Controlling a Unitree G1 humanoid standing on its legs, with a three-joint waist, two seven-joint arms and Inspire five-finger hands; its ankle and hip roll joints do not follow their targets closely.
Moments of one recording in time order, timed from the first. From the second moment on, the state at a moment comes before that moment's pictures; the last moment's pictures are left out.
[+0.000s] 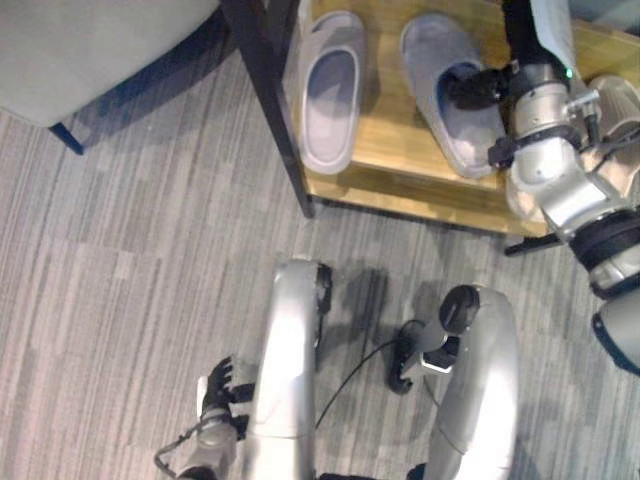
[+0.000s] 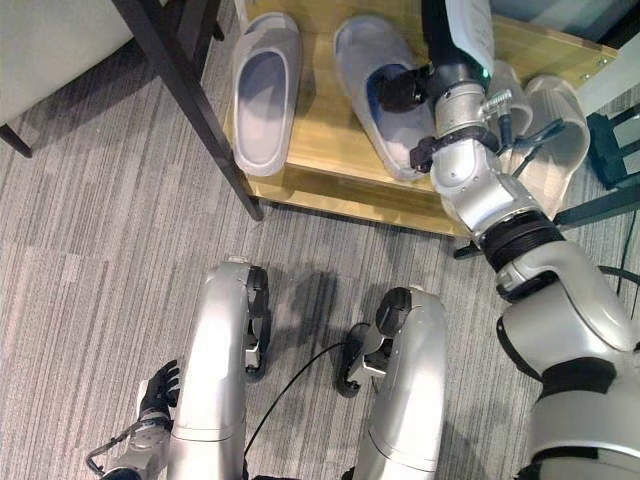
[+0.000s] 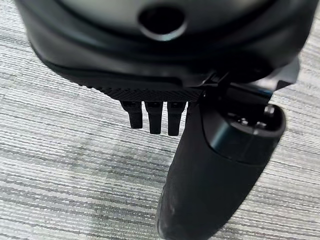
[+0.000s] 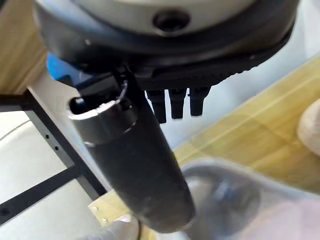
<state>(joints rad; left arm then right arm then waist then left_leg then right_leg) -0.17 0.30 -0.32 1.16 -0.47 -0.31 0.33 -1.32 -0.78 0.82 0.82 0.17 -0.23 -0.48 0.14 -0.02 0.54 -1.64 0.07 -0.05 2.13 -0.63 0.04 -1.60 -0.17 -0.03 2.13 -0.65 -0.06</state>
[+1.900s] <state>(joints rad) -0.18 0.29 -0.27 1.12 -0.34 -0.27 0.30 -0.44 -0.89 0.26 0.01 -0.36 -0.27 -0.53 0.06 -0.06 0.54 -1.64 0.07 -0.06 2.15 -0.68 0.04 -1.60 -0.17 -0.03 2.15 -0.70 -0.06</state>
